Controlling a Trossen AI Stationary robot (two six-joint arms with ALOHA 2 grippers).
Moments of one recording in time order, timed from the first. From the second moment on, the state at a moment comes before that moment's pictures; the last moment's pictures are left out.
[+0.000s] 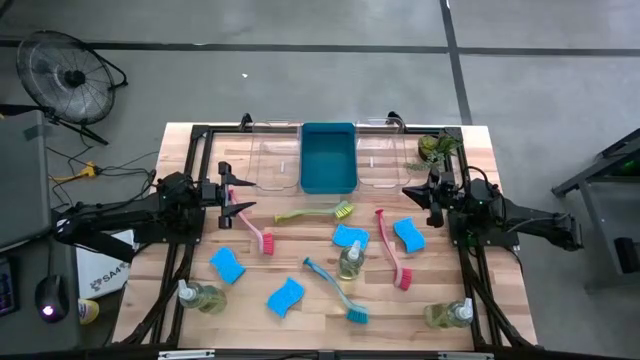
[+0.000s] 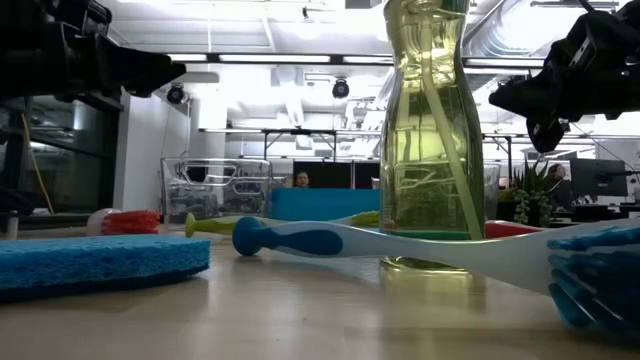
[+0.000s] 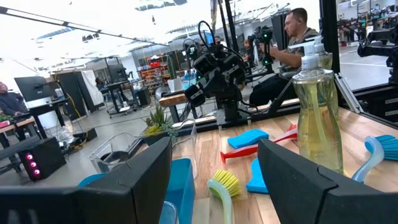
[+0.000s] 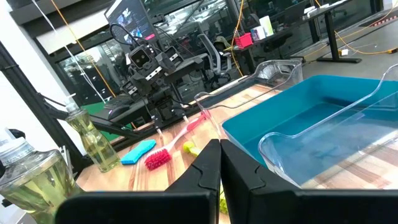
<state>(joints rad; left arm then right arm) 0.26 0.23 0.01 0.36 0.22 0.21 -0.23 0.01 0.01 0.03 0.00 0.42</state>
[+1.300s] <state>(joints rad) 0.26 0.23 0.01 0.36 0.22 0.21 -0.23 0.01 0.01 0.06 -0.15 0.60</state>
